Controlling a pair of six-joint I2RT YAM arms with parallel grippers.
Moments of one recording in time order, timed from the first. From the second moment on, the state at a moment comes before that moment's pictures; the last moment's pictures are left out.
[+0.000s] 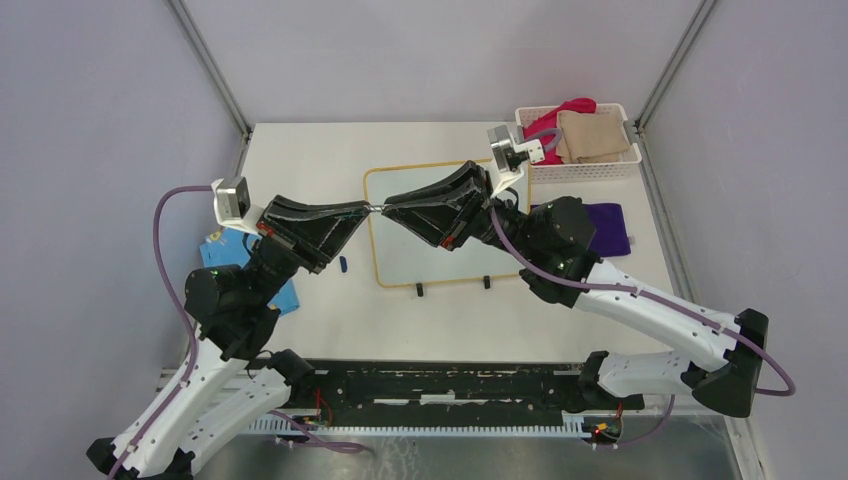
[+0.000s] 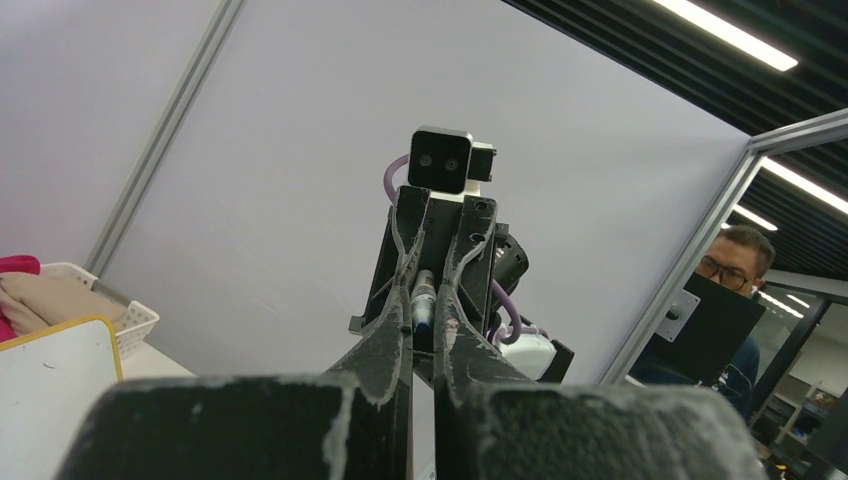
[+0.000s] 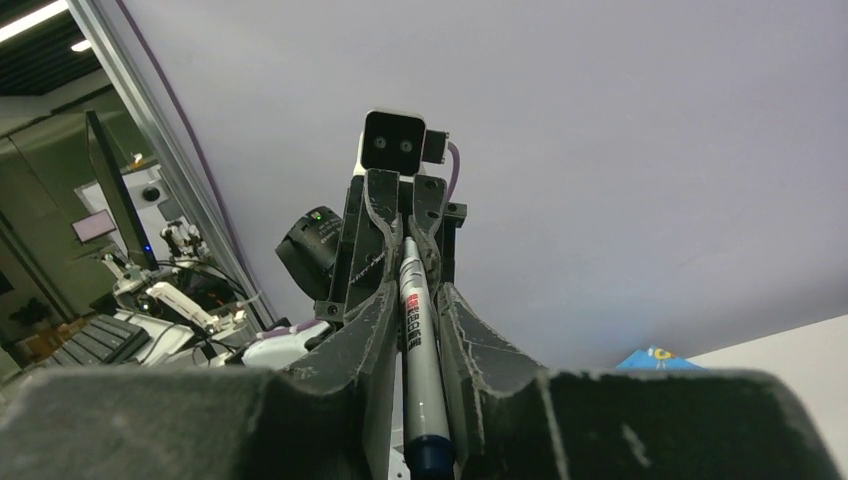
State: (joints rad) left arm -0.63 0.61 0.81 0.50 0.29 -0.91; right arm 1.02 1.21 1.16 0.61 -0.31 0.60
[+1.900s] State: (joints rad) left arm -0.63 0.60 0.86 0.34 0.26 -0.91; right arm 0.98 1.20 1.19 0.52 -0.34 0.63
